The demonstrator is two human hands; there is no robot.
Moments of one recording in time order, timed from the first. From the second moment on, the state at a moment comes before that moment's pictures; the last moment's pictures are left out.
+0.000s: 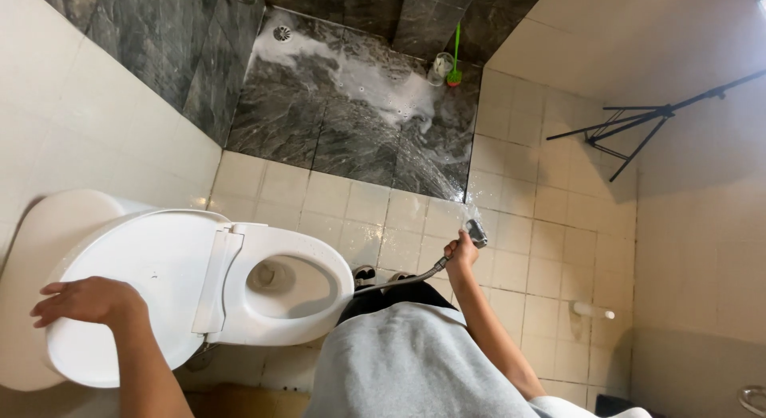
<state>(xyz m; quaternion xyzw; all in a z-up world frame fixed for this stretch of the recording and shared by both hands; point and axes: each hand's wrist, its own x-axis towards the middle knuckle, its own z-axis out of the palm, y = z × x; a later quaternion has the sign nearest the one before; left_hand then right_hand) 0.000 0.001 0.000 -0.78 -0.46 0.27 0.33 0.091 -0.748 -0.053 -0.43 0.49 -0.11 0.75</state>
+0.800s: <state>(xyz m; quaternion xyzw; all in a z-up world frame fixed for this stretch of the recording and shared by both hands) -0.002 0.003 0.000 -0.79 -0.48 0.24 0.30 0.122 -0.638 0.069 -0.55 0.19 0.13 0.81</state>
